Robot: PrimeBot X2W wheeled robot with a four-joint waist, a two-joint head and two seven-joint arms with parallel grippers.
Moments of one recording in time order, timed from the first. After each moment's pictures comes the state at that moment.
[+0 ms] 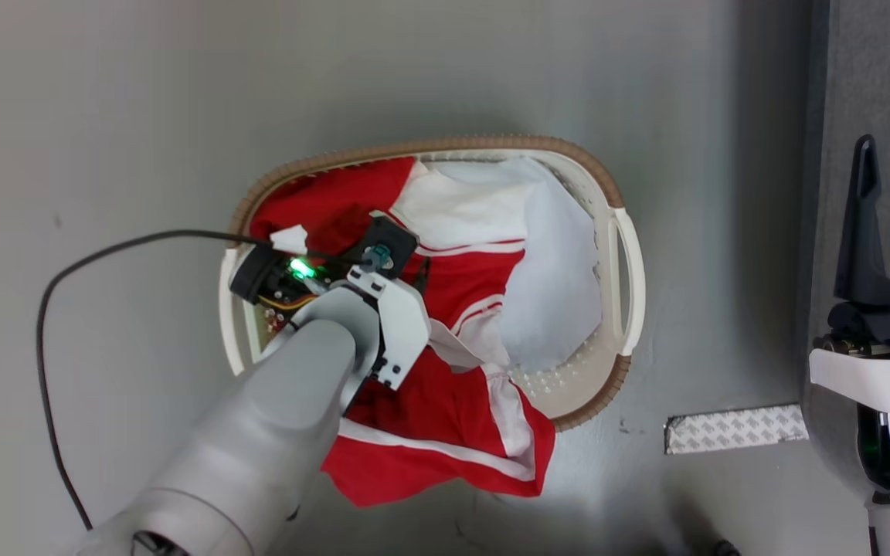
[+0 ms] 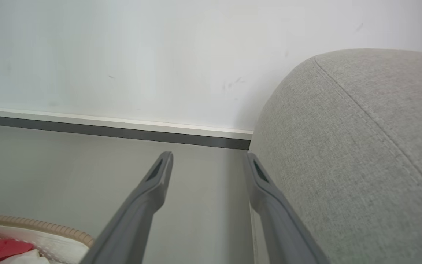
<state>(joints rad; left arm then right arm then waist) -1.02 0.05 -0.87 1.09 -0.33 0.04 -0.07 -0.41 -0.05 -0.07 -0.04 0.11 0.13 -0.26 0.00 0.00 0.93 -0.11</state>
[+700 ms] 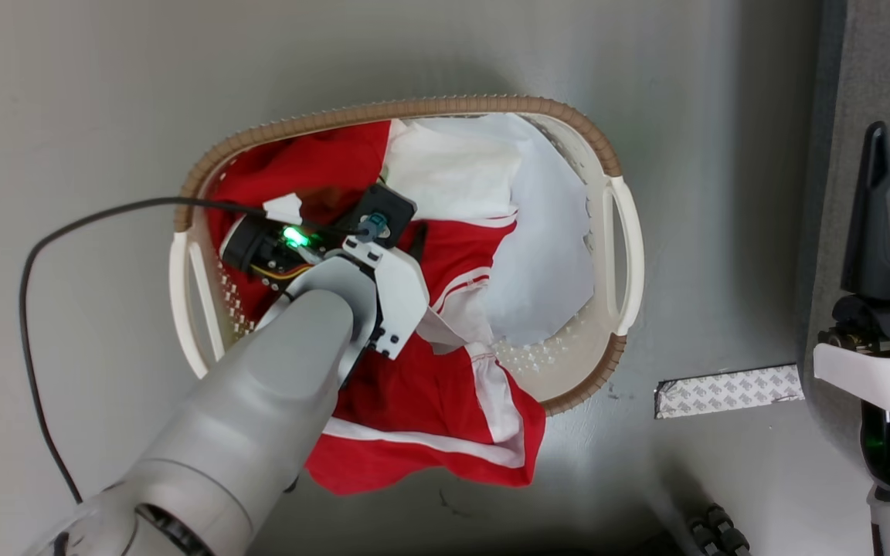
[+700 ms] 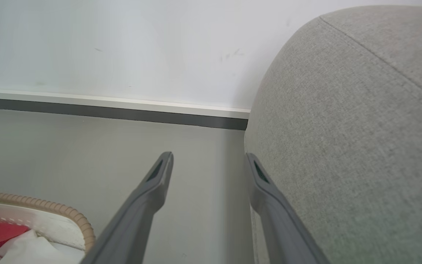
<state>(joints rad) -1.10 0.05 -0.95 1.14 -0.40 0.05 -0.10 -0.42 -0.05 -0.06 -0.08 0.14 0.13 -0.27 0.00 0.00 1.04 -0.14</state>
